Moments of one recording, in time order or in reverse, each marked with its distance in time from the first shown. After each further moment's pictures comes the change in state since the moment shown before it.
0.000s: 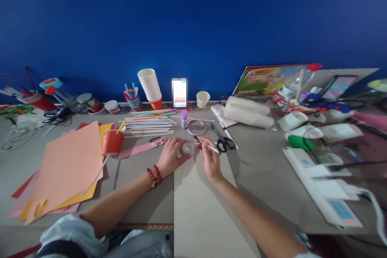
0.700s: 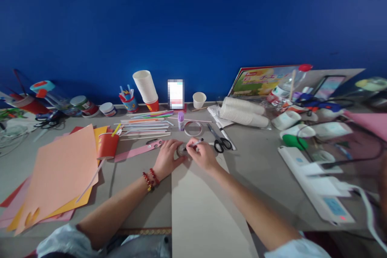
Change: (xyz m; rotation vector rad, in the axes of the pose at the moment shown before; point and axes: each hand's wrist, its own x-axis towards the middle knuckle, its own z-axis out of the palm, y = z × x) left_hand 0.001 -0.002 0.000 -0.041 -0.017 -0.033; right_hand 0.031 -0.022 -0.002 -0.527 -0.376 -0.168
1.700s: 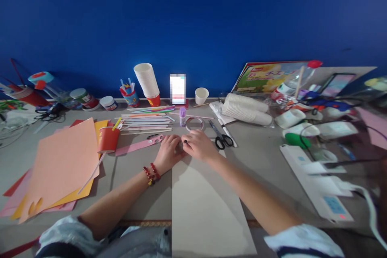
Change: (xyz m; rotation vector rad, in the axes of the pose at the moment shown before) left_hand 0.001 -0.001 0.000 0.011 -0.041 -0.035; right_hand 0.026 -0.016 -0.009 -0.516 -0.212 -0.465
